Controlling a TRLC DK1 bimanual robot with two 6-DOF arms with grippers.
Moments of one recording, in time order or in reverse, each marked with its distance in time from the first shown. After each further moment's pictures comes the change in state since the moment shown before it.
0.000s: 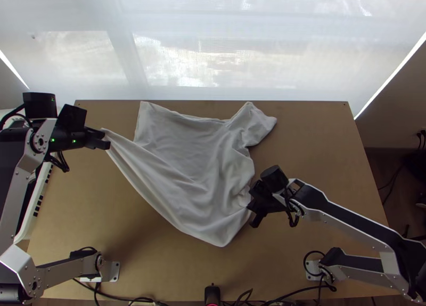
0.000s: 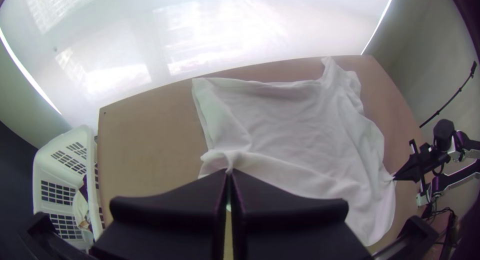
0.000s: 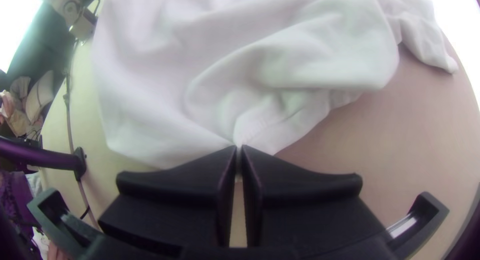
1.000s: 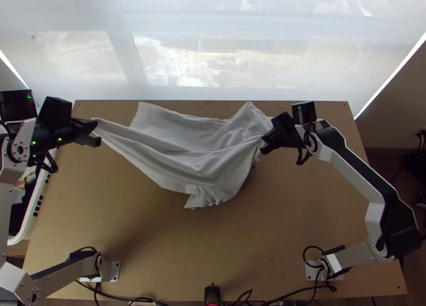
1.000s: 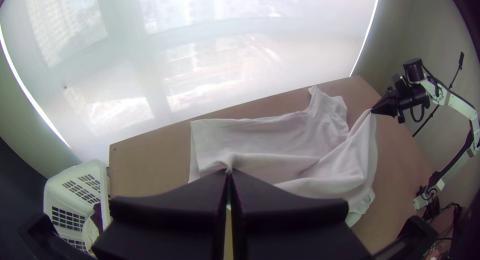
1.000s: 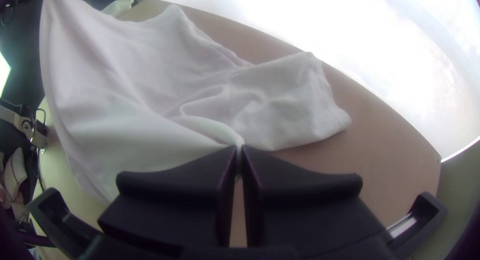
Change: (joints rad) left arm 0.008 -0.071 0.101 0.000 0.056 0.019; right arm -0.411 0.296 0.554 -0.020 -0.015 -0.085
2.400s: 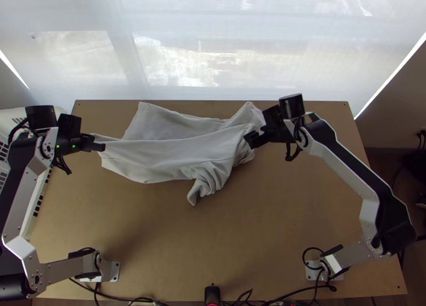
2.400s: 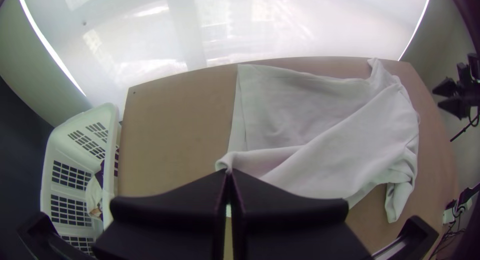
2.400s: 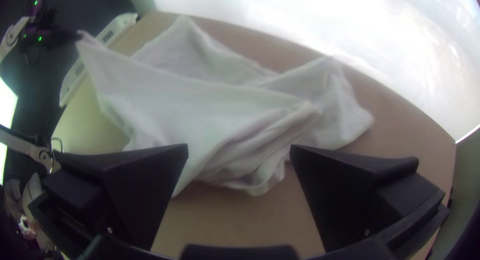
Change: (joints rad) left arm 0.108 0.090 -0.325 0.273 -0.140 0.005; right arm 0.103 0.029 0.103 -0.059 0.026 0.205
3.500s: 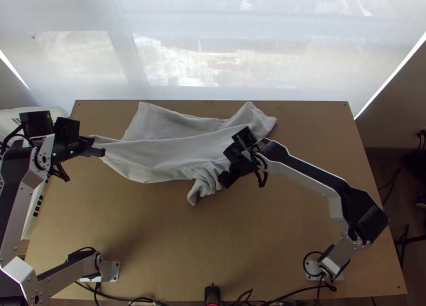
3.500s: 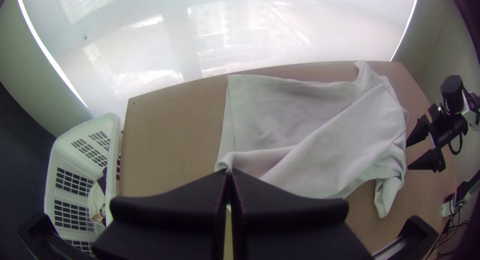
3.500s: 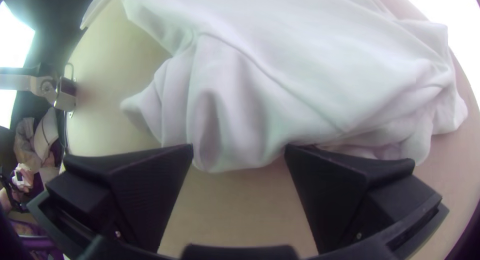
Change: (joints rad) left arm -0.034 -0.116 -0.021 -0.039 0.003 -0.006; right arm 0.272 0.161 -0.071 -0.044 -0.041 -0.019
